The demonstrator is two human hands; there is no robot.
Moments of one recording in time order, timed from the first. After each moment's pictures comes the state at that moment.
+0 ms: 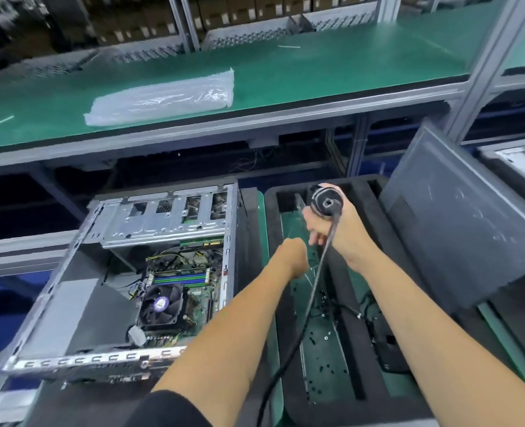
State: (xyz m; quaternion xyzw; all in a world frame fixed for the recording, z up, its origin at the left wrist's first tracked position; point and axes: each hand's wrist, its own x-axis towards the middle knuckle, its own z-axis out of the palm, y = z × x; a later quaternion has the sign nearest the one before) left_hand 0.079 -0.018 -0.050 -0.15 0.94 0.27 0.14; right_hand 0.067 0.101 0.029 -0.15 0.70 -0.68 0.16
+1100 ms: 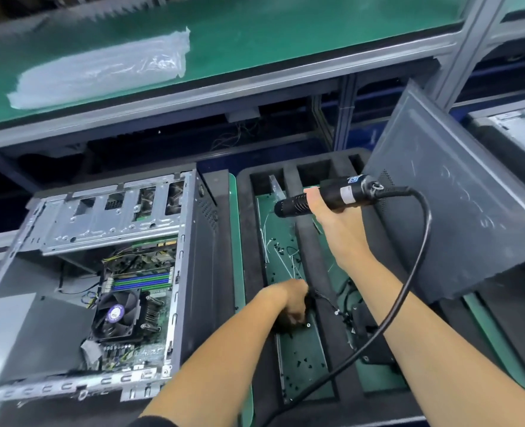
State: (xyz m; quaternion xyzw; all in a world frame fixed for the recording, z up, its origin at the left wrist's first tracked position) left_hand 0.090 0.035 -0.119 0.01 0.87 0.16 0.47; right_hand 0.033 0.137 -0.023 -0.05 0.66 -0.75 0.08
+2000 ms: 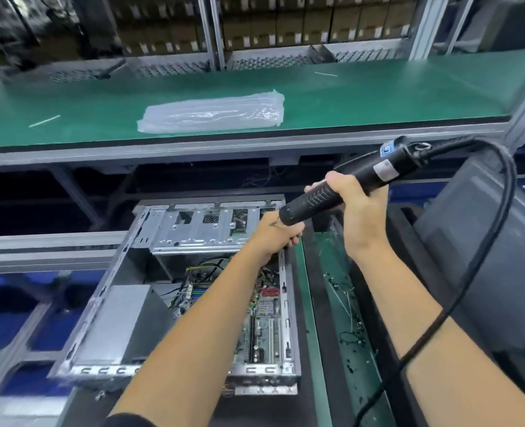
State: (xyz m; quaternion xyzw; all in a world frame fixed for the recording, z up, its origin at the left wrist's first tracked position) left_hand 0.117 -0.150 0.032 -0.16 0.76 0.62 -0.01; right_hand 0.114 -0.008 0.114 -0.19 0.53 -0.82 -0.03
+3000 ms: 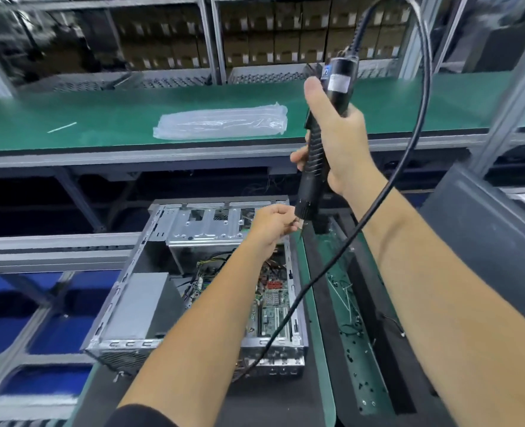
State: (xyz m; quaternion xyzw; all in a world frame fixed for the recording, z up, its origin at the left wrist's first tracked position) left_hand 0.151 -0.149 0.057 -0.19 0.64 0.74 -0.07; right_hand 0.134 -0.039 0.212 -0.20 0.58 -0.79 0.06
